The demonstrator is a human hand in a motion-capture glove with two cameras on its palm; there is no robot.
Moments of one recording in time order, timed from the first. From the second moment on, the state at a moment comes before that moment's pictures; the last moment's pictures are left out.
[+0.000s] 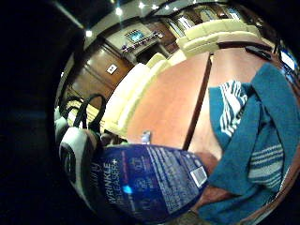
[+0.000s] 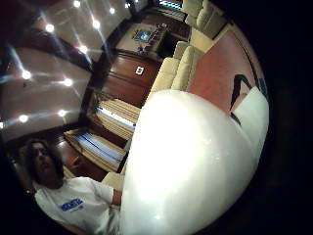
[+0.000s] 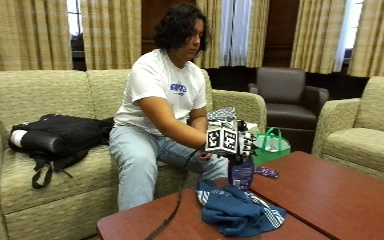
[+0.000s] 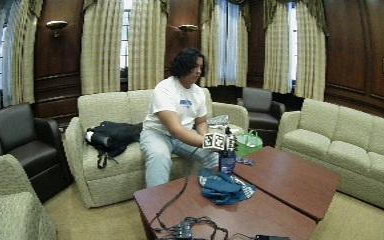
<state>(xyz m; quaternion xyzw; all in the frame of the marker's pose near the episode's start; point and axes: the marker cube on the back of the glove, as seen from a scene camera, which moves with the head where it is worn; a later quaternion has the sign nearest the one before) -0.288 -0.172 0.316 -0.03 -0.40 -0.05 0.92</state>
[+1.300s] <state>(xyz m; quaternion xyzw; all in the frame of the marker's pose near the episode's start) -0.256 -0.216 0.342 -0.16 -0.37 0.00 0.91</state>
